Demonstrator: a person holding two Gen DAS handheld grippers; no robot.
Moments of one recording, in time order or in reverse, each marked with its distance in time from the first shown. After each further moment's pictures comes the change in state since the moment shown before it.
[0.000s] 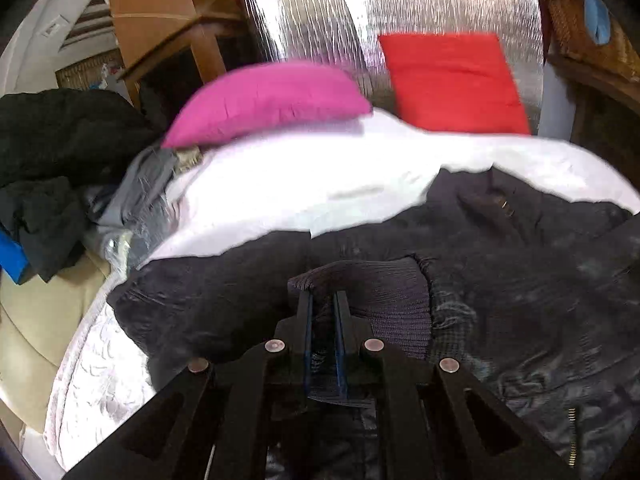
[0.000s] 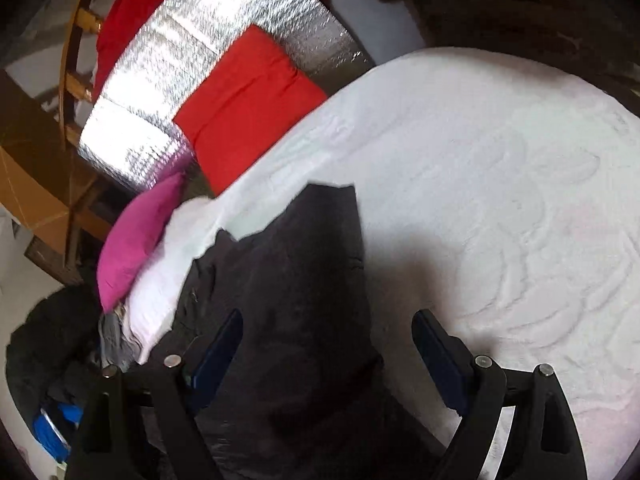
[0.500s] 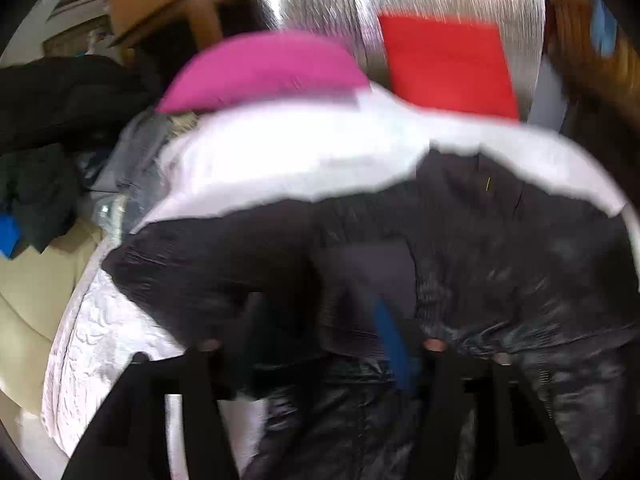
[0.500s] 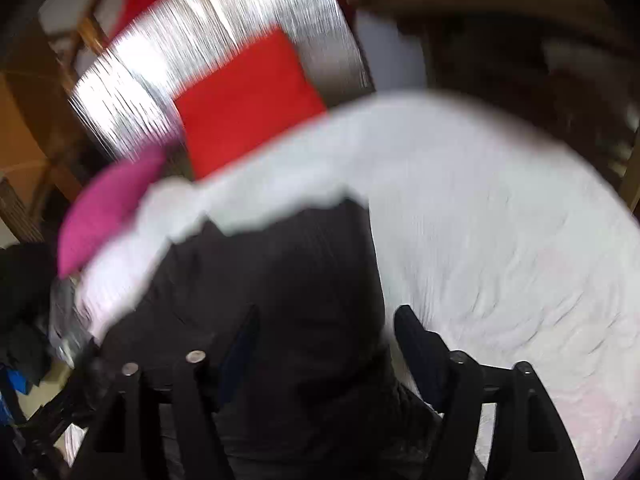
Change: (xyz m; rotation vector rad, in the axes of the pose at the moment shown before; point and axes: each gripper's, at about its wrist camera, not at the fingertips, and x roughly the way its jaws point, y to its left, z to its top) left arm -0.049 0.038 -0.002 -0.076 0.069 -0.098; right arm -0.038 0.049 -0.009 -0.176 -0.123 -0.165
